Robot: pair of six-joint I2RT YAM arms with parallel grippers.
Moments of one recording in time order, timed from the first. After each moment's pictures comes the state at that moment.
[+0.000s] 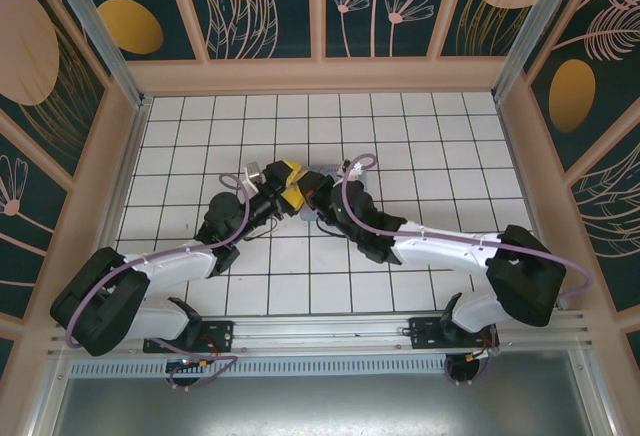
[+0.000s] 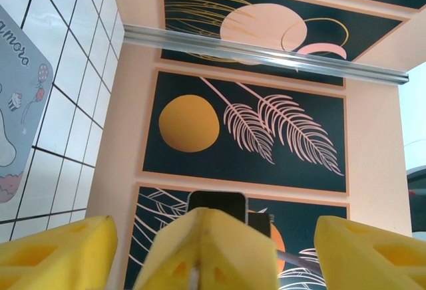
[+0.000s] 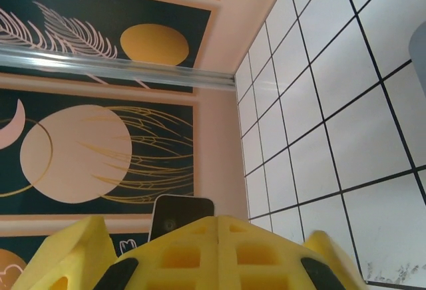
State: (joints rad) left arm -0.64 1.31 0.41 0.98 0.23 -1.78; right arm 1.02 1.43 0.79 0.45 0.30 1.44
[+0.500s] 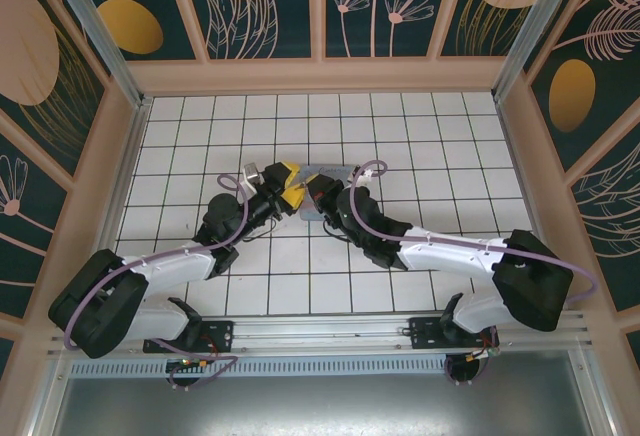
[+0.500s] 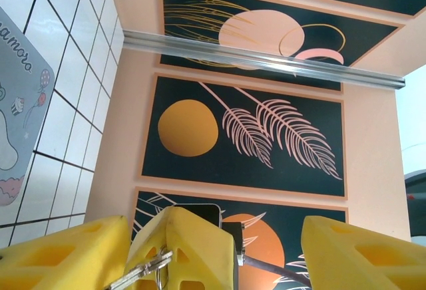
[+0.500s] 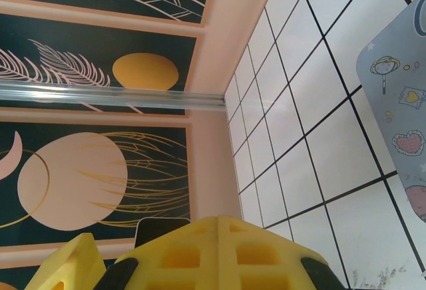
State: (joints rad) left arm -0.64 1.30 0.40 0.98 0.21 -1.78; right arm 1.02 1.38 0.73 0.45 0.37 1.50
